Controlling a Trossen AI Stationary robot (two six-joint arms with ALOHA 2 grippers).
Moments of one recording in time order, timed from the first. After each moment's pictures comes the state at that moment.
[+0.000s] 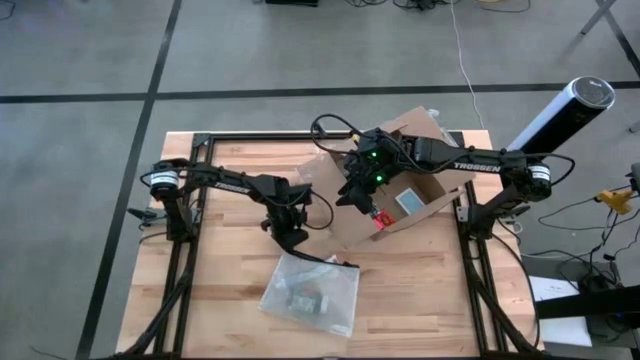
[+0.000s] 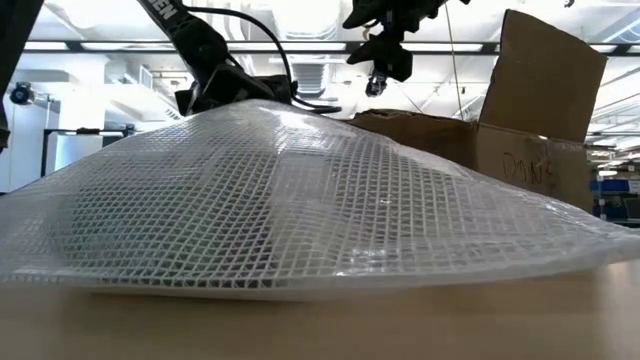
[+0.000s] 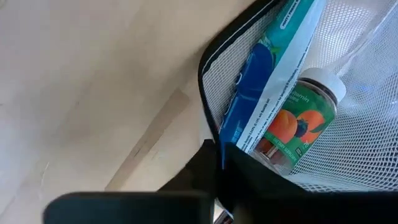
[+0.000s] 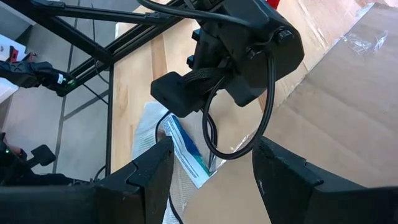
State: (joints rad) left arm 0.17 1.81 1.02 -0.62 0.79 -0.62; right arm -0.22 1.49 1.38 -0.59 -0.44 0.34
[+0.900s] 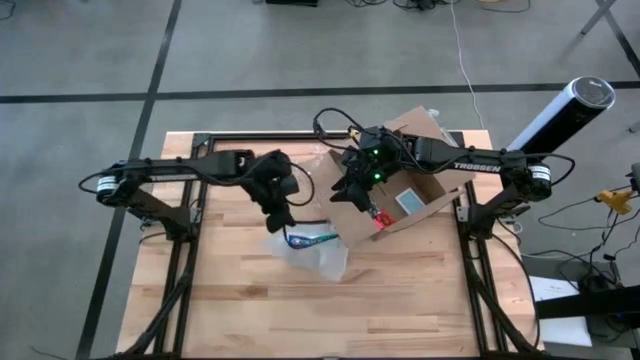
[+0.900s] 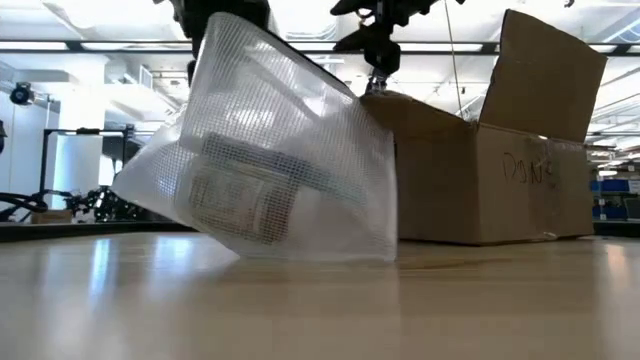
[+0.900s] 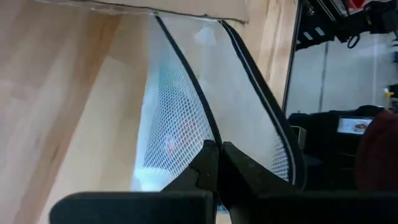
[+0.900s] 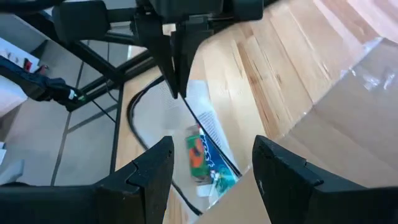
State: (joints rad) left arm 0.15 1.38 1.22 -0.79 0.48 -0.43; right arm -0.22 1.49 1.38 -0.47 -0.44 0.34
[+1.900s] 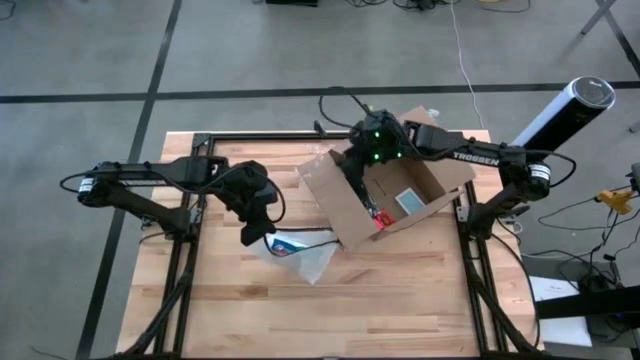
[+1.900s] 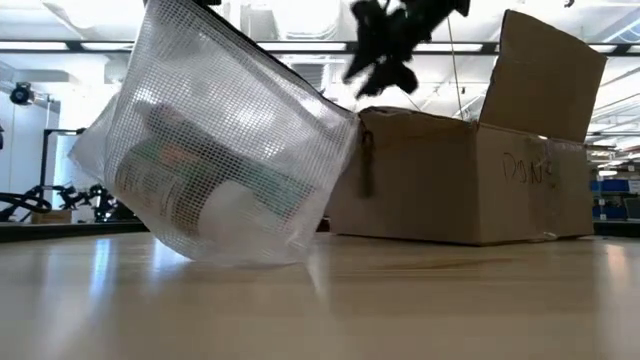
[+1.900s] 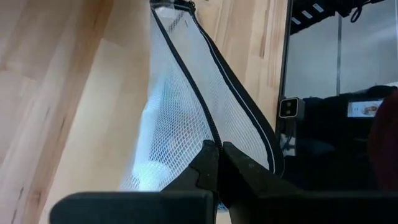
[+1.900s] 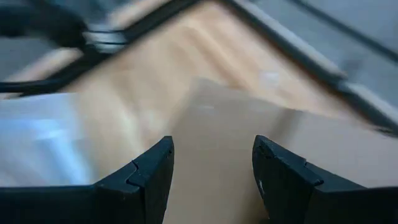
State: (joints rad) left arm 0.02 1.21 1.22 -0.93 0.35 -0.44; right arm -0.41 1.53 1.38 -0.60 -0.07 0.28
